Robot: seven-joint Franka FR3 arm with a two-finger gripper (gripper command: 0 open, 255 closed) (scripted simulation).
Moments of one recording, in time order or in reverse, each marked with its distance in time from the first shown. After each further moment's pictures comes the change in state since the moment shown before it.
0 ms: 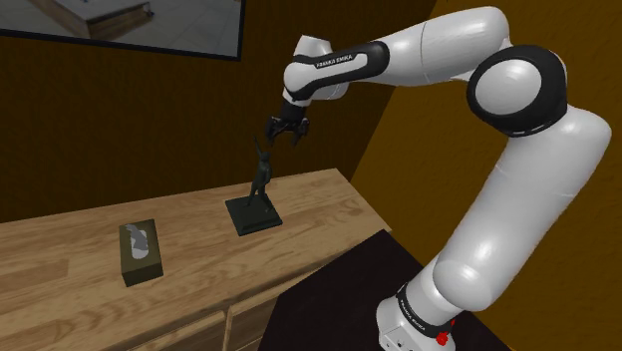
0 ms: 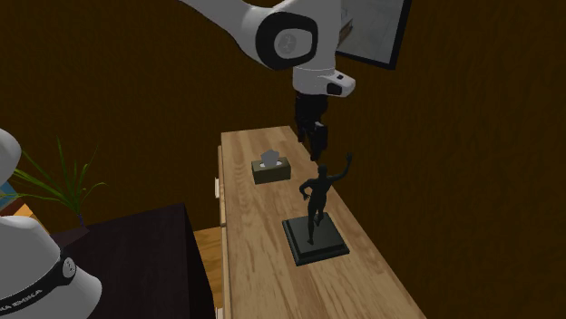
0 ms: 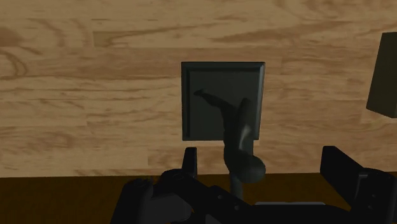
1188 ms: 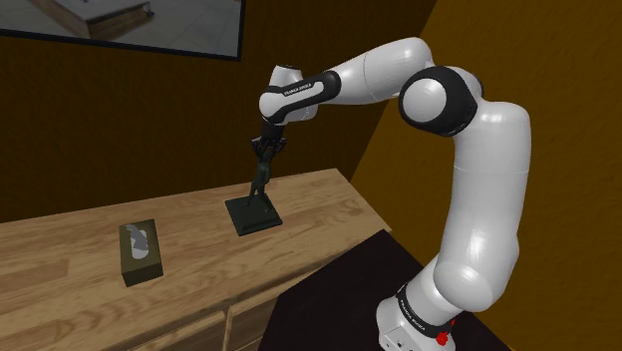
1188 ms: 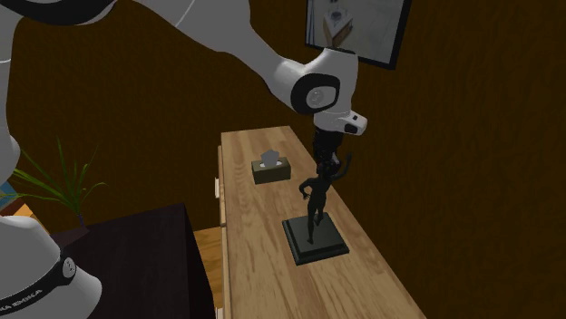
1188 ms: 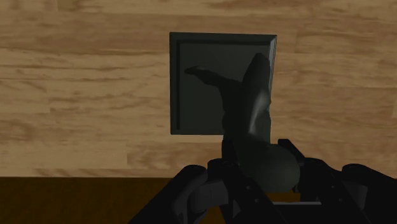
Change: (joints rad) arm 0.016 0.330 0.000 0.221 -0.021 0.090 0.001
